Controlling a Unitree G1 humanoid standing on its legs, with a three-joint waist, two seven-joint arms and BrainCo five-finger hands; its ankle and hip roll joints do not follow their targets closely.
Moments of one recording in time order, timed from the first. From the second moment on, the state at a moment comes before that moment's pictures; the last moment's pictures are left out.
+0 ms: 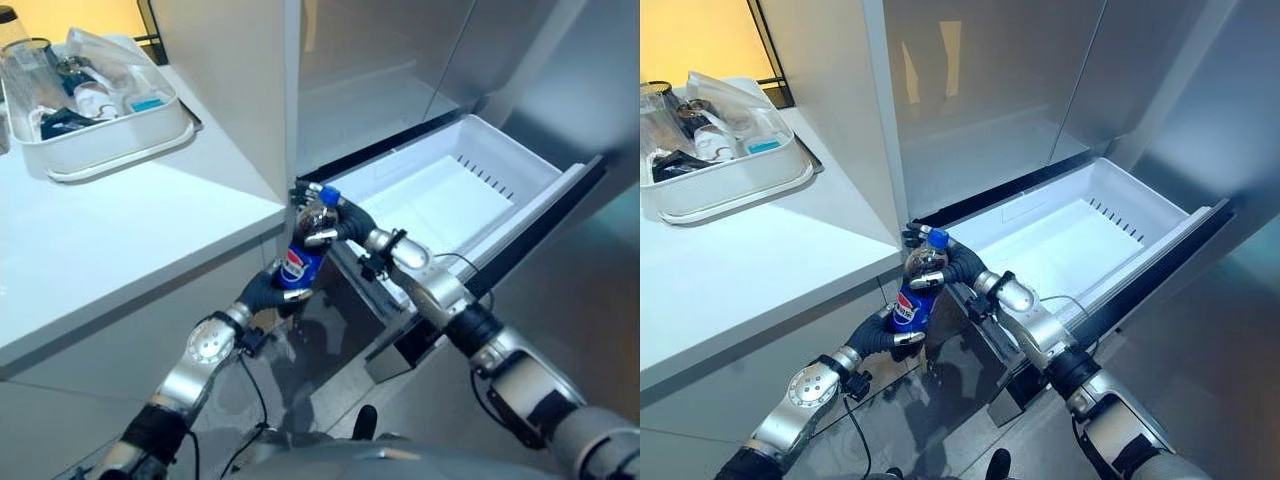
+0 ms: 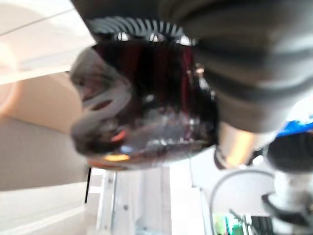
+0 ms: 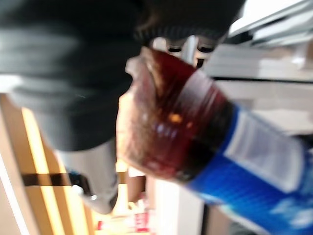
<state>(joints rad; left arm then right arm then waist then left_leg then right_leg) -0.05 0.47 -0.36 0.16 -0.17 -0.19 -0.17 -0.62 -0.25 0.57 0.36 0.56 -0.12 0.29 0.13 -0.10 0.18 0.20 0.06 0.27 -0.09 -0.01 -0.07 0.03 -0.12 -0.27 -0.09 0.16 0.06</state>
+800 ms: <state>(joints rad) -0.10 0.41 -0.37 0.18 -0.13 -0.19 -0.07 -0.62 -0.21 0.54 0.35 0.52 -0.17 0.15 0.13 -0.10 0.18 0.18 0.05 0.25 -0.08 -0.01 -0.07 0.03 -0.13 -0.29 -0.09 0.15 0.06</state>
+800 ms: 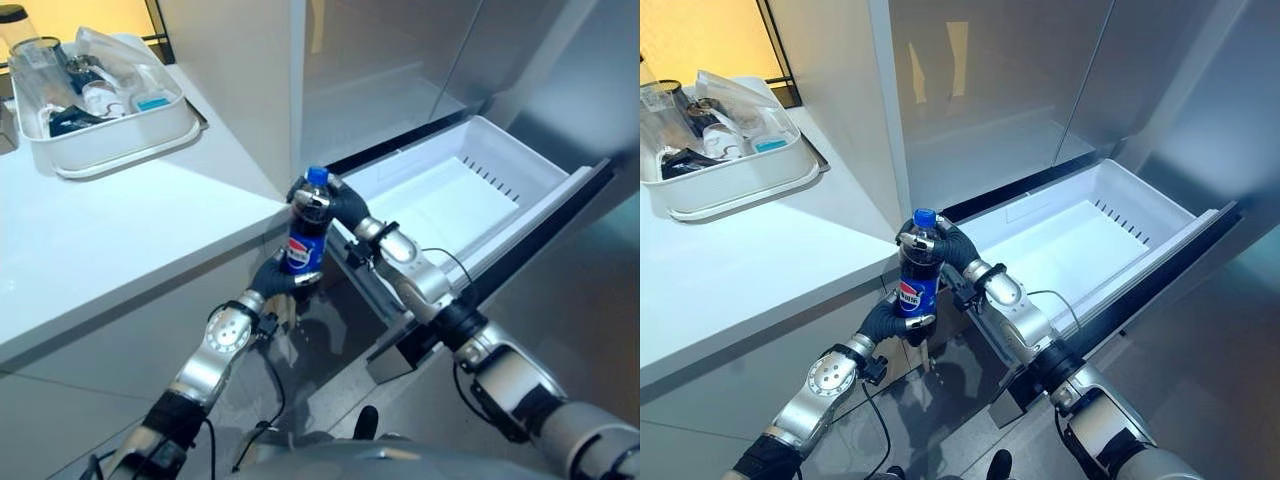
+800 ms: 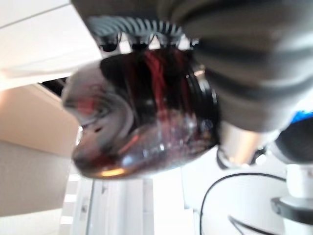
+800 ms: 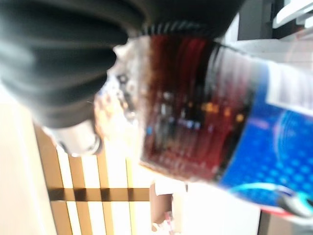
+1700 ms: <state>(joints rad) -0.10 0.40 -0.24 0.12 -0.26 -0.19 -0.12 -0.46 -0.44 0.49 0.36 0.41 -0.14 0.31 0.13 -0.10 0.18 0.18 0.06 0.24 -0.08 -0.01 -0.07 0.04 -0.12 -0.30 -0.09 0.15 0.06</state>
